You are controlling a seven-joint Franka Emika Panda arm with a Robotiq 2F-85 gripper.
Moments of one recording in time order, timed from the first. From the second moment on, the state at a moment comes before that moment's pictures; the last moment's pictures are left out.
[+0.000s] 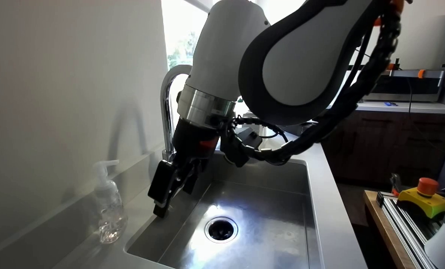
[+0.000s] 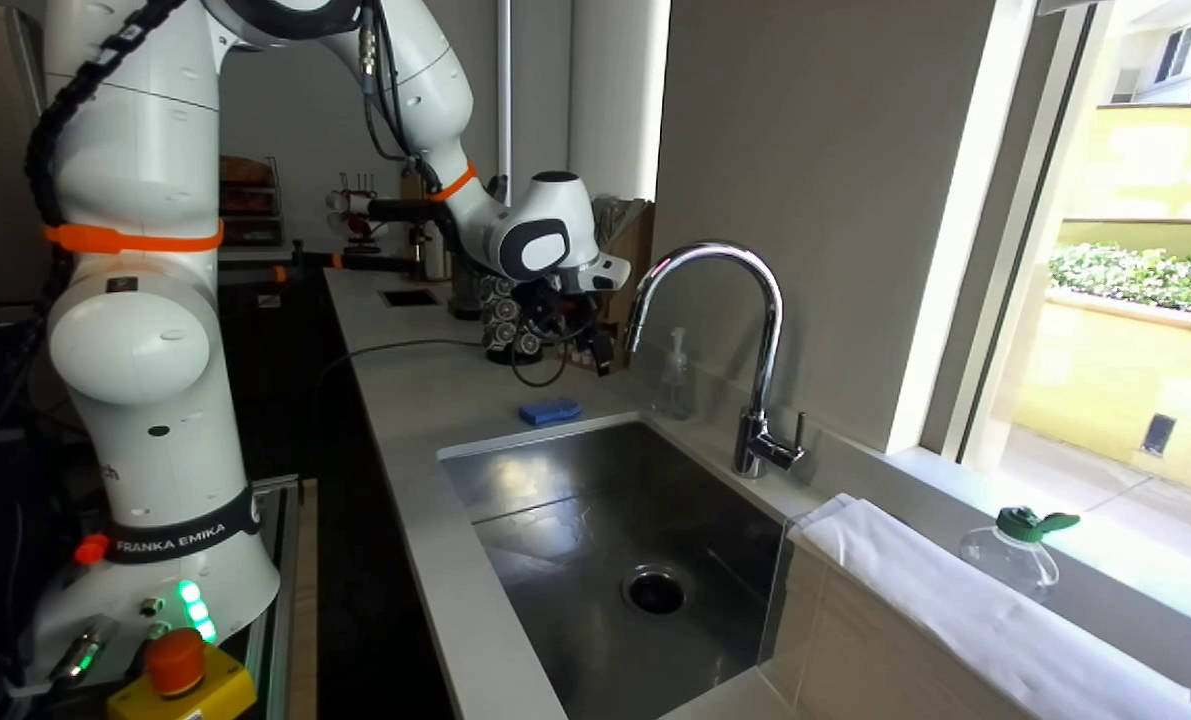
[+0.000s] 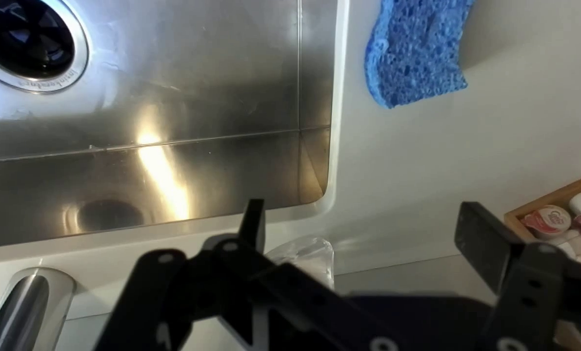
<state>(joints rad) 0.15 0.13 0.17 -2.35 0.10 2.84 0.22</state>
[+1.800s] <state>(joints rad) 0.38 0.33 0.13 -2.15 -0.31 2.59 0.50</state>
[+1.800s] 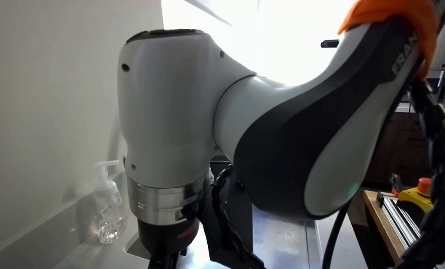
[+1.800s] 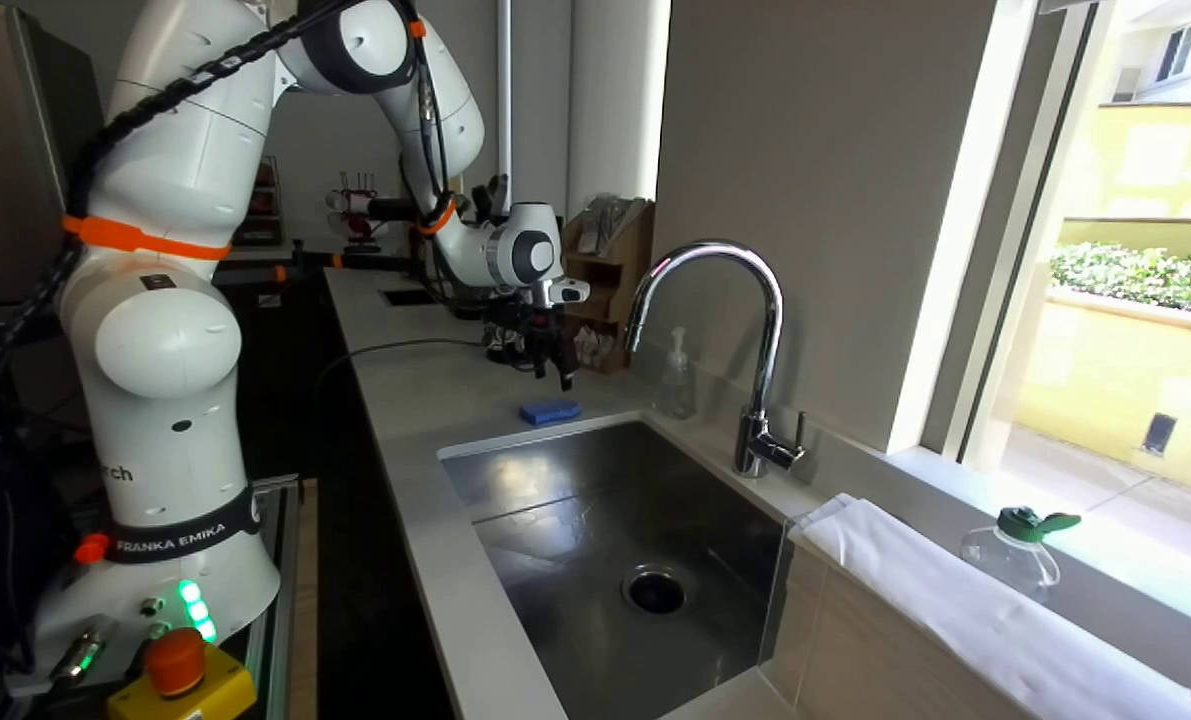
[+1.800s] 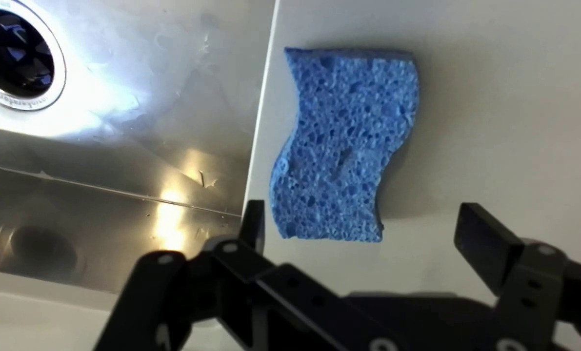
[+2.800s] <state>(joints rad) 0.43 0.37 0.07 -2.16 -0.30 2.65 0.65</state>
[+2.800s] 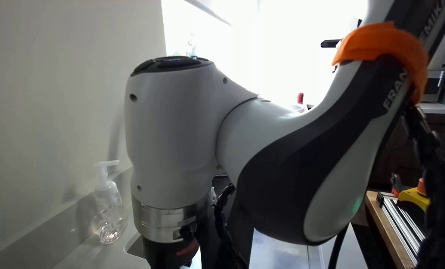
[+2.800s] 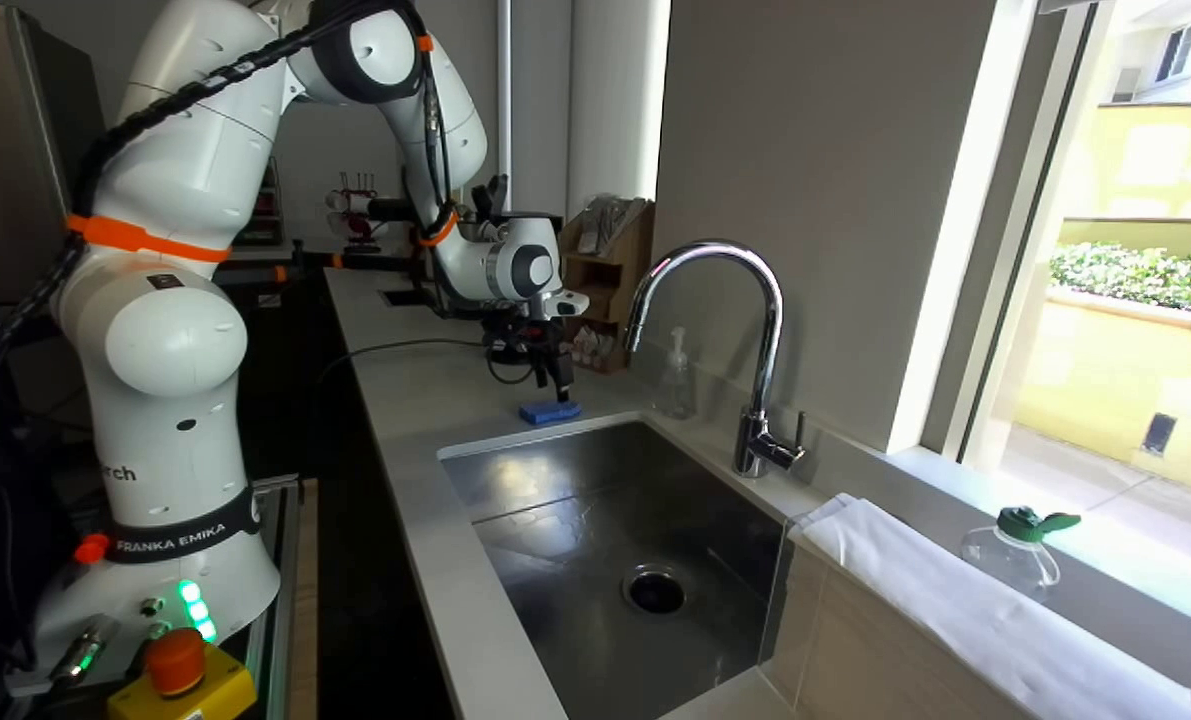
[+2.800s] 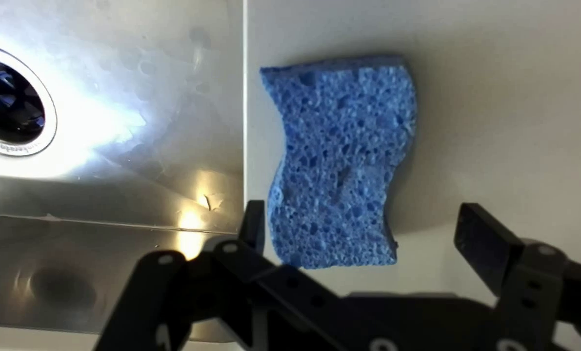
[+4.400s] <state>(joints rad) 0.43 0.41 0.07 -2.17 -0.30 2.68 0.74</state>
